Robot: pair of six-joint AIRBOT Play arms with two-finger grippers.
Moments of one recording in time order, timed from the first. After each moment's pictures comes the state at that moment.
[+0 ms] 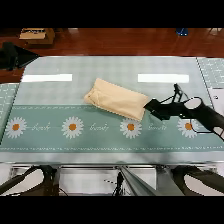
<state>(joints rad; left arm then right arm) 0.36 -1.18 1.28 0.51 -1.27 -1.11 0.07 -1.24 0.63 -0.74 0.68 1.52</state>
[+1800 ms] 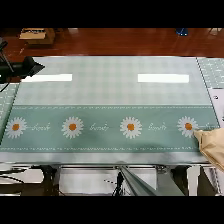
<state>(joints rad) 0.38 -1.51 1.28 0.59 -0.93 -1.02 -1.22 -0.69 0.94 -1.89 1.69 1.48</state>
